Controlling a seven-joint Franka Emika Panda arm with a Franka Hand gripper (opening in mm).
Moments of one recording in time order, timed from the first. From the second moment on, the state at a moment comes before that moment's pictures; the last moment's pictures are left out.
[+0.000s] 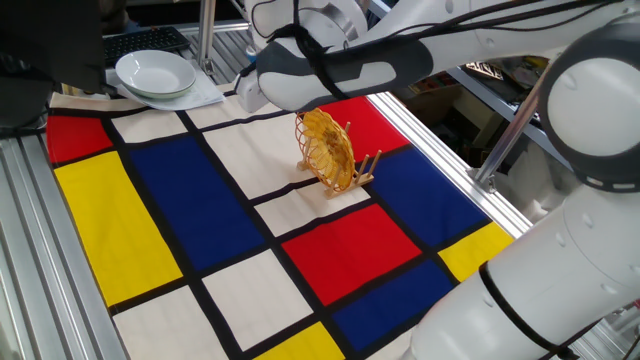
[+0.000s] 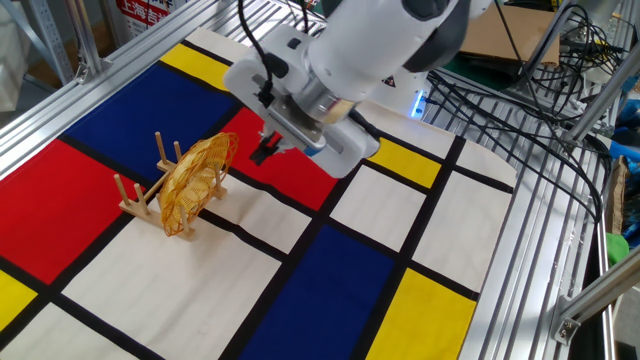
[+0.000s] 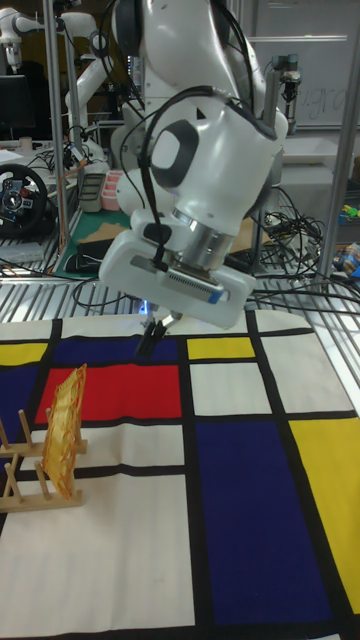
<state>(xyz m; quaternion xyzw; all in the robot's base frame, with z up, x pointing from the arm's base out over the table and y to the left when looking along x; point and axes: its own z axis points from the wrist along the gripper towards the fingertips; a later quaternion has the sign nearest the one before) 0.528 -0.020 0.312 -0.07 0.97 -0.22 0.08</state>
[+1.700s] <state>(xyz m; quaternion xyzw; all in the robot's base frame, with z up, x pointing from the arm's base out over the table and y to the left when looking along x) 0.542 -0.038 0.296 -0.03 0.96 -0.25 0.10</state>
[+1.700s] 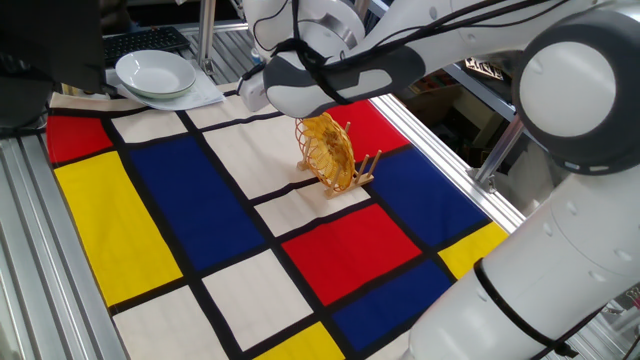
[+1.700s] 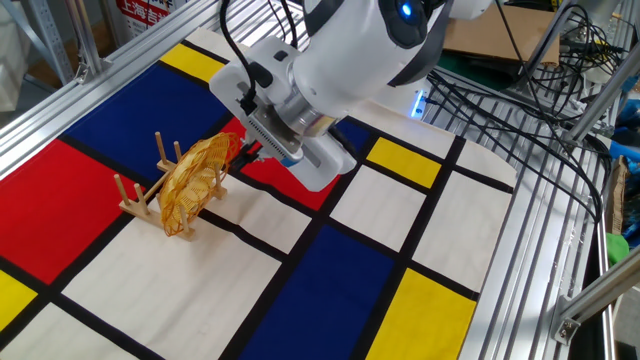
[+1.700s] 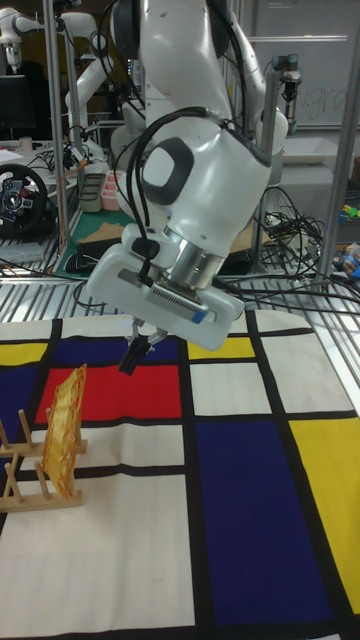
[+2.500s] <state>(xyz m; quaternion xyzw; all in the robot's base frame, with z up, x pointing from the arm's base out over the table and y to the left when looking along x) 0.542 -0.038 0.296 0.05 0.97 -0.22 0.07</state>
